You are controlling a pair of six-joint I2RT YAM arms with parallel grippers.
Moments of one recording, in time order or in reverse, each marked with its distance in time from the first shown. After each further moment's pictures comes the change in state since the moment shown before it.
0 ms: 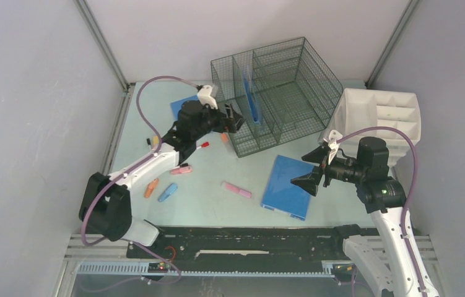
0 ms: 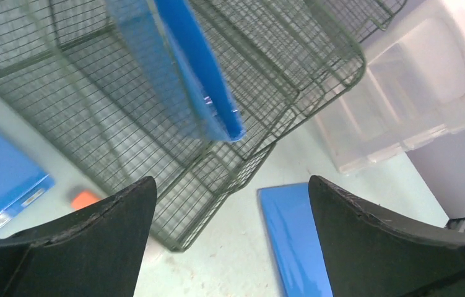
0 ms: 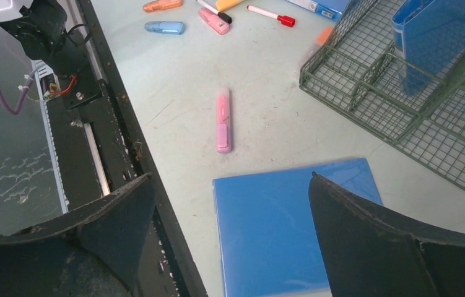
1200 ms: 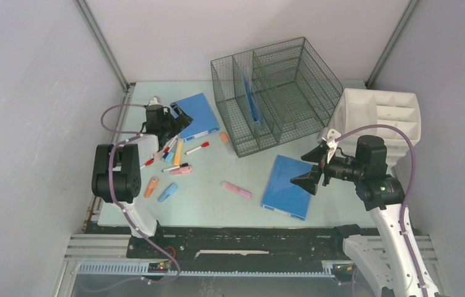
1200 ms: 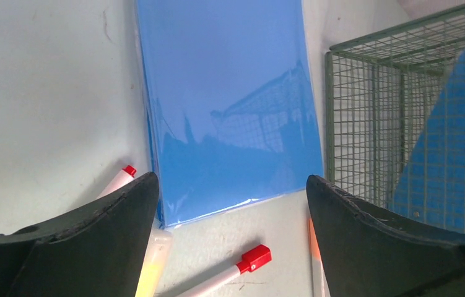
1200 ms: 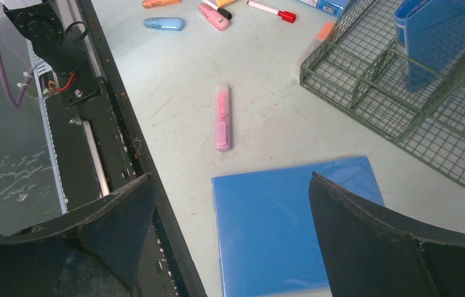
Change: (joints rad) left arm 0.533 0.289 -0.086 0.018 -0.014 -0.245; right arm 0.000 0.024 0.000 0.000 -0.003 -0.016
